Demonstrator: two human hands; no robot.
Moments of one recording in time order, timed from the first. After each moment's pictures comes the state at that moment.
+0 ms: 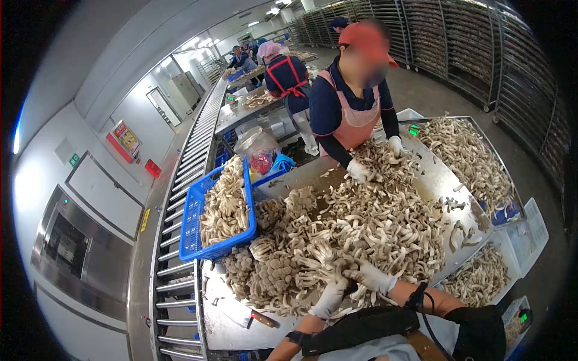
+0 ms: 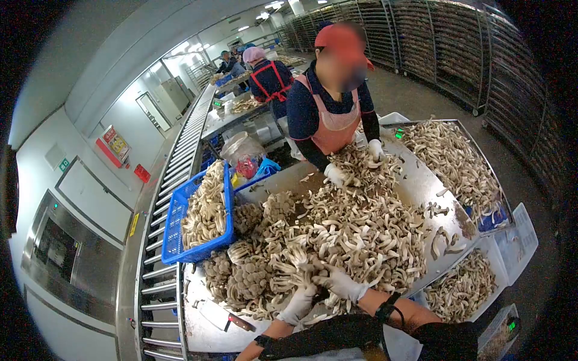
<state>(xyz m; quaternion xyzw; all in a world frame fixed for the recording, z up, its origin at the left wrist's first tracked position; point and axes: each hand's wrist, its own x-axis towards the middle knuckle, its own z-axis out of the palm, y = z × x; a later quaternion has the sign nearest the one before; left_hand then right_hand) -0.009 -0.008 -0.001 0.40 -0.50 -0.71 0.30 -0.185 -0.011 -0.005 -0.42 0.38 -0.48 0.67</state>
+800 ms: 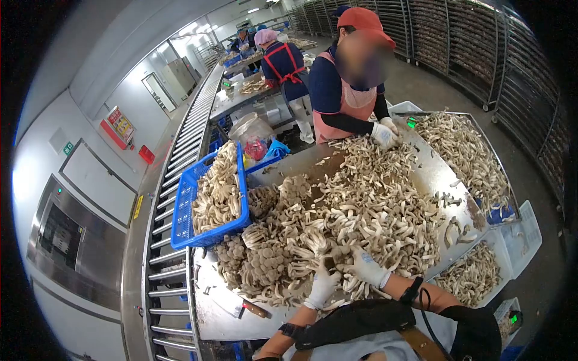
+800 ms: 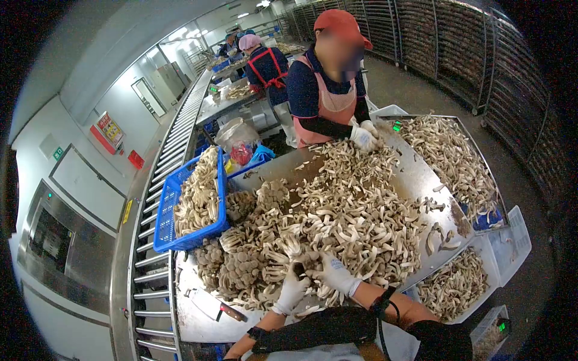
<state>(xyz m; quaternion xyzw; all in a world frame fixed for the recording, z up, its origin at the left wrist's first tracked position) -0.020 -0.011 0.044 0.43 -0.61 -0.57 0.35 -0.195 -0.010 0.028 -0.63 0.57 -0.30 0.42</state>
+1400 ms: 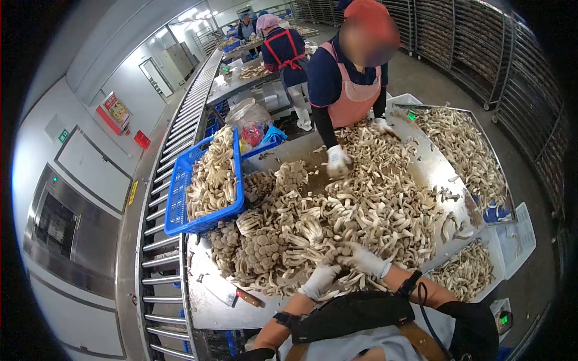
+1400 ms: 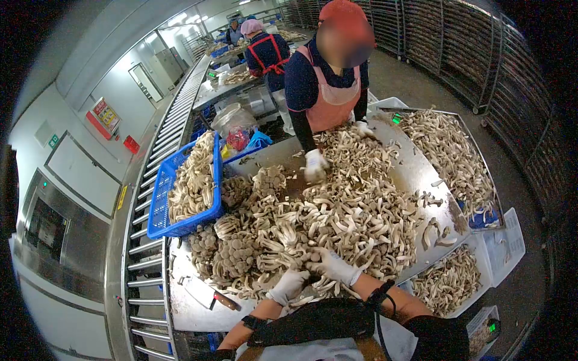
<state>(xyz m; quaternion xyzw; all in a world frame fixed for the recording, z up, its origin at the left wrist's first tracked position) -0.015 -0.011 0.008 0.37 -0.40 -0.77 0.34 -0.209 -0.009 -0.023 -0.59 0.47 -0.39 0.52</state>
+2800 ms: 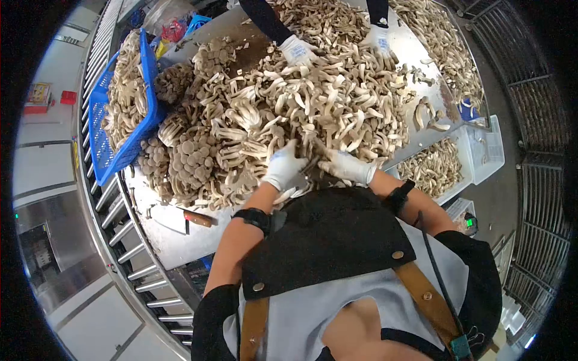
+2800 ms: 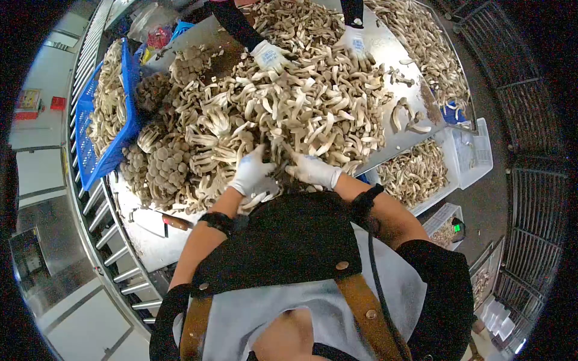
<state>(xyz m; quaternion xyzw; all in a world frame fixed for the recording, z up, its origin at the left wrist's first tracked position) -0.049 -0.033 -0.040 0.47 -0.79 -0.39 0.01 -0.253 0.050 -0.056 -0.66 0.58 -0.14 0.45</state>
